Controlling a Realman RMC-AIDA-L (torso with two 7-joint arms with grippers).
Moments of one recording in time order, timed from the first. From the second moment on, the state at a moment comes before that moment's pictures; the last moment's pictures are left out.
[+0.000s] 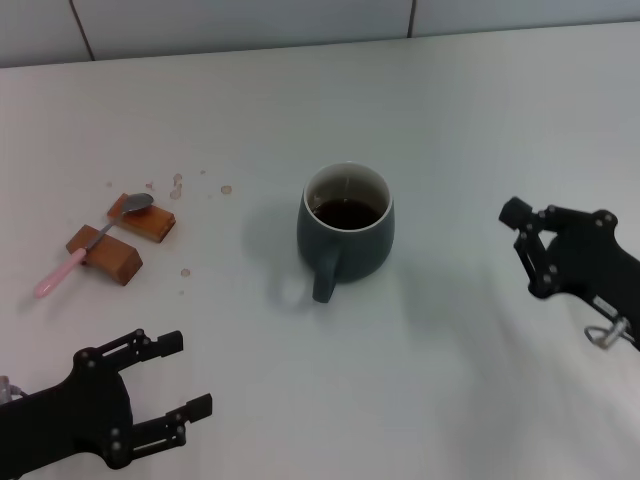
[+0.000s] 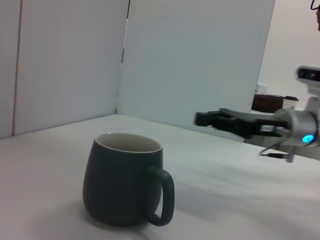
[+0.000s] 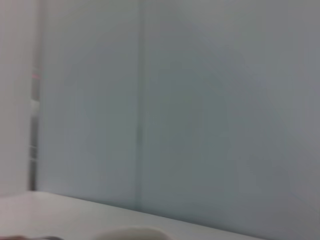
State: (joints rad) left arm -0.24 -2.06 0.52 0.40 2.08 1.74 -0.80; right arm 0.34 2.08 -0.17 -0.10 -1.93 -1.54 0.45
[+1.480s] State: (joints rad) left arm -0.27 -2.06 0.51 0.41 2.07 1.74 -0.81; right arm 0.70 2.09 -0.16 0.19 -1.92 -0.99 0.20
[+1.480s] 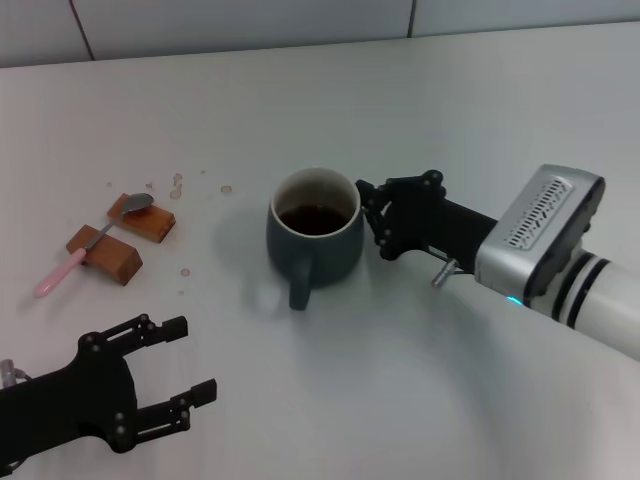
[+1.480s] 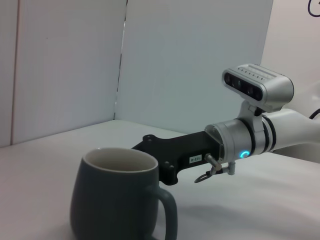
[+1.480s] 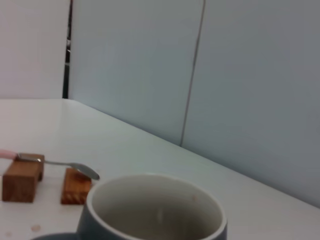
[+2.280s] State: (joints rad) left arm -0.27 -2.06 0.52 0.40 2.07 1.74 -0.81; right arm 0.77 2.09 -0.11 0.25 -1.92 -0.98 0.20
